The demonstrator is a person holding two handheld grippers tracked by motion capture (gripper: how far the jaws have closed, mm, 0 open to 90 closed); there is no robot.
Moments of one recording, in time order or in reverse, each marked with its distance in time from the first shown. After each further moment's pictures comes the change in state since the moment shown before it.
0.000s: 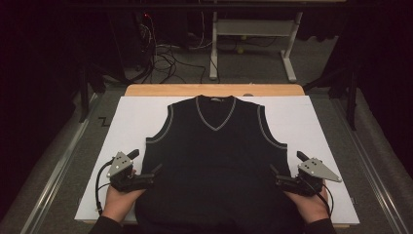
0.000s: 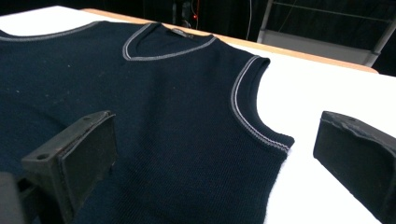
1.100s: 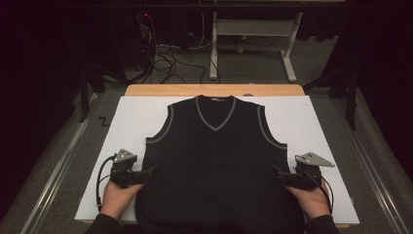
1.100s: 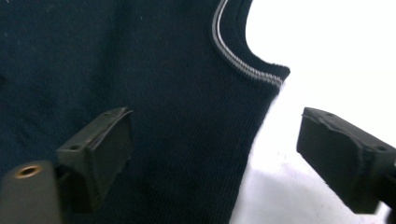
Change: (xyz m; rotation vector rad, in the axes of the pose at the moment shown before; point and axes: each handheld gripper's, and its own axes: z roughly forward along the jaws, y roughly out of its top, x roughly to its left) left arm 0.025 -0.008 0.020 0.305 0.078 -0.116; right arm -0.022 -0.012 0.023 0.270 -0.008 0.082
